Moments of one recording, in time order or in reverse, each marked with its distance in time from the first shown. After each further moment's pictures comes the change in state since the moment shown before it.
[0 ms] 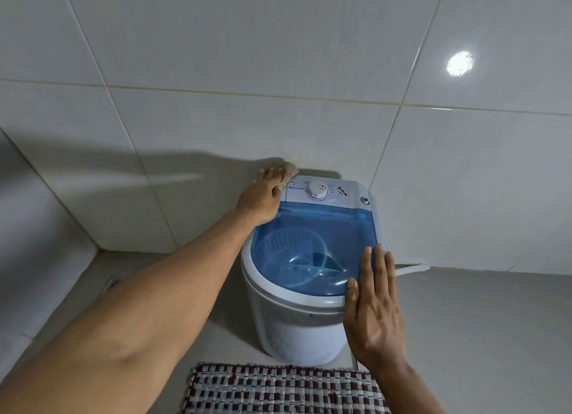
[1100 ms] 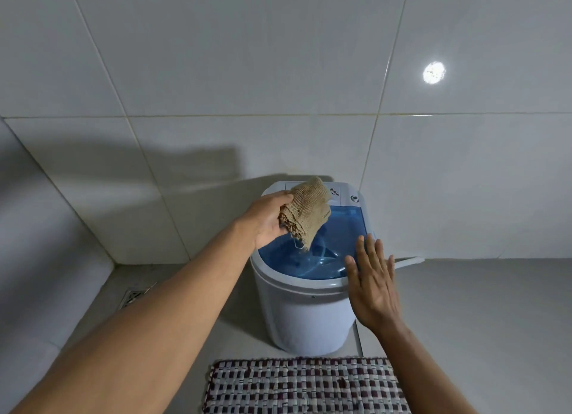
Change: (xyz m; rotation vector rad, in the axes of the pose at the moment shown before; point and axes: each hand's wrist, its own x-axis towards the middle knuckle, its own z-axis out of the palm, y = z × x) left_hand -0.091 0.068 -0.048 -1.373 -0.268 -0.410; right_hand 0.007 0.000 -0.020 0.074 -0.124 0.082
